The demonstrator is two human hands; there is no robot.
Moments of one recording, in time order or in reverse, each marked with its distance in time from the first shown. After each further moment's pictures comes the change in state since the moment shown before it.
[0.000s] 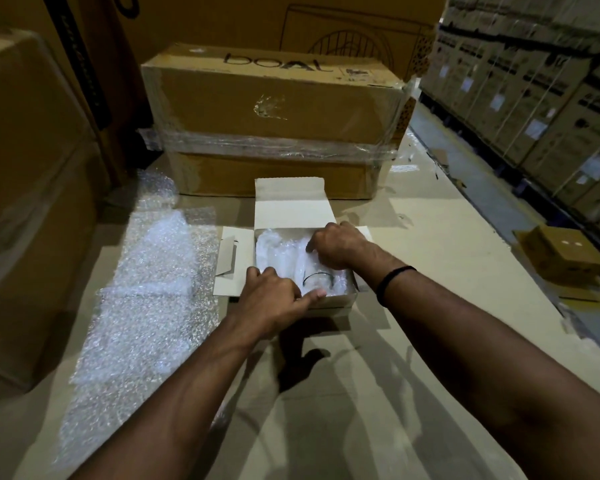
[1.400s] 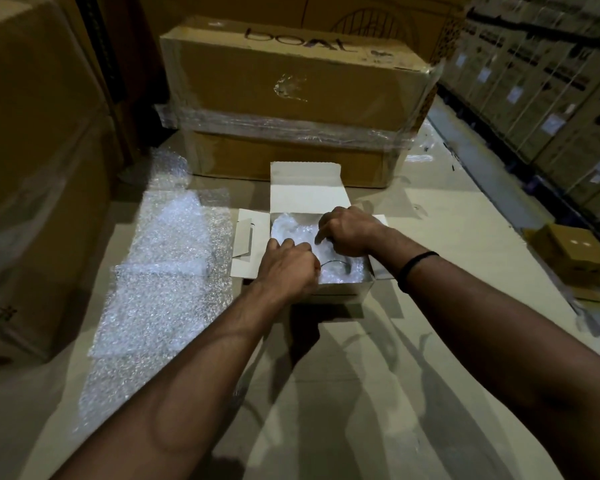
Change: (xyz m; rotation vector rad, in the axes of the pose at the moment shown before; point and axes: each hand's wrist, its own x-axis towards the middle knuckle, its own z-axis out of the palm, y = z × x) left_hand 0.016 -0.002 -0.005 0.050 0.108 -0.005; right_hand 0.001 -0.001 -0.008 0.003 0.058 -0.182
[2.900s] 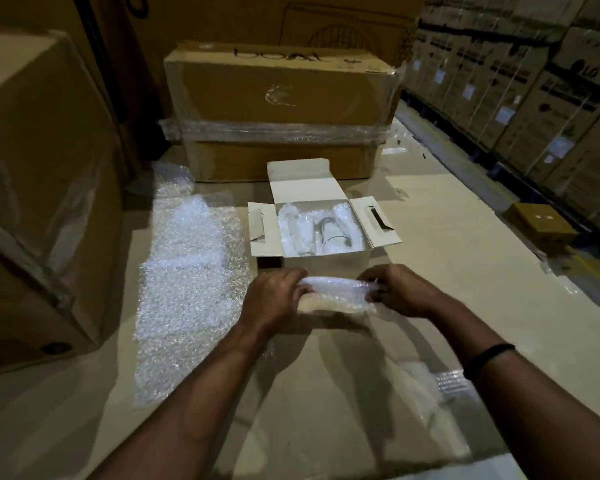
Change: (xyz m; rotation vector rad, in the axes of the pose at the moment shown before) left_hand -0.107 -0.040 0.037 -0.285 0.412 0.246; right_hand -0.163 -0.100 0.034 0.691 0.098 0.401
